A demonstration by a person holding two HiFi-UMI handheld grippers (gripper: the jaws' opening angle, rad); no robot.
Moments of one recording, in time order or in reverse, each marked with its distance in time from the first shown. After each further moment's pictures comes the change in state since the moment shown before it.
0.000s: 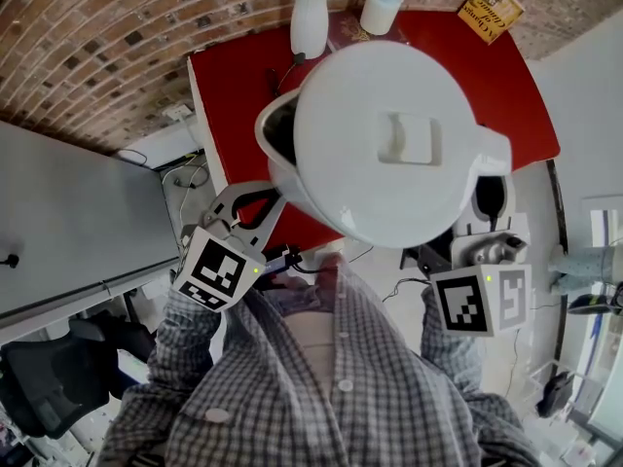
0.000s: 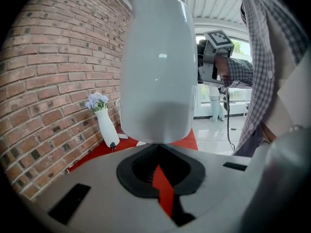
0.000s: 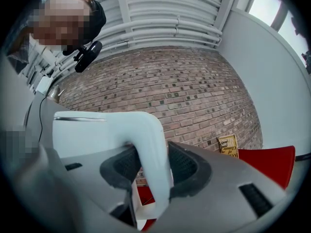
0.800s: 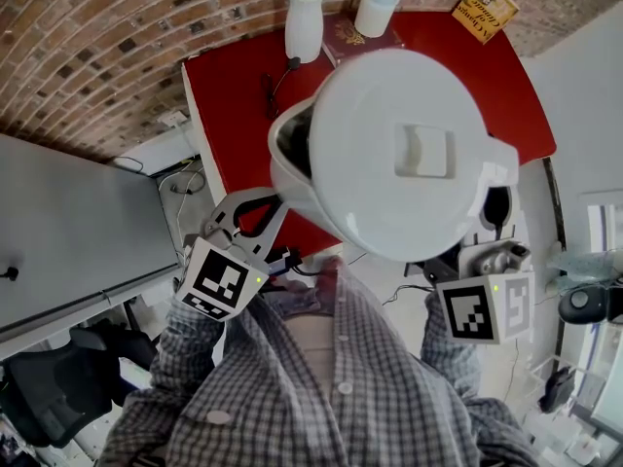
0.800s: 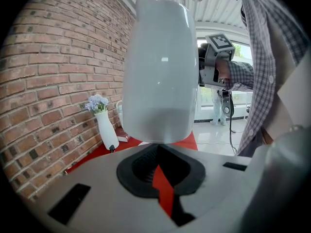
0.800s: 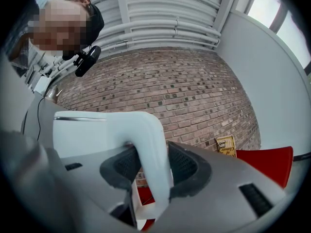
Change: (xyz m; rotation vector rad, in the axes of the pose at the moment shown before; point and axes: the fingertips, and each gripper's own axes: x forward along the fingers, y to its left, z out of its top) left arm 0.001 0.000 0.009 -0.018 -0.043 -0.006; right arm -0.003 -0.003 0.008 -0.012 -0.008 -0.015
